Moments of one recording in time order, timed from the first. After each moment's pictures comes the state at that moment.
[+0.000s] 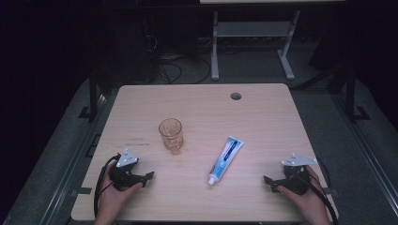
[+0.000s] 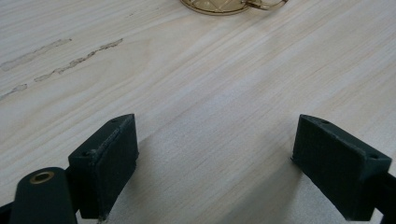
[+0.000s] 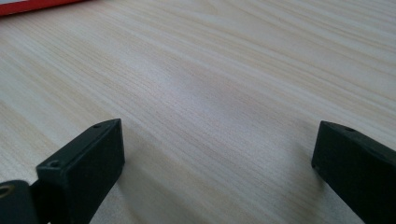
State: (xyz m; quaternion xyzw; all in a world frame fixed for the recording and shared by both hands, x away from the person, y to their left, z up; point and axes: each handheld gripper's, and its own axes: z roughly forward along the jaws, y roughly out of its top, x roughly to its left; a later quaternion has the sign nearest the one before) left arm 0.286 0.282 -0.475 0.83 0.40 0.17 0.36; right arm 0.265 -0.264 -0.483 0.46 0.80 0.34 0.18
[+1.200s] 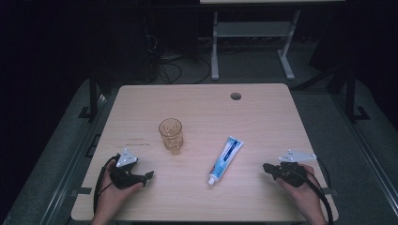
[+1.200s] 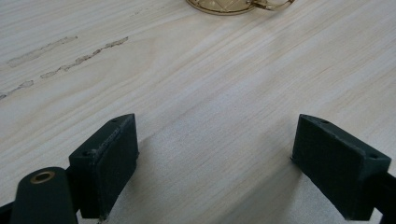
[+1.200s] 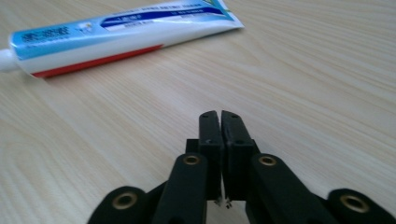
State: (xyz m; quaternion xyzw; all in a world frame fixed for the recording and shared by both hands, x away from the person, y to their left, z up) left arm 0.286 0.282 -0.475 0.83 0.40 0.18 0.35; right arm 0.266 -0.247 -0.459 0.43 0.80 0.39 0.14
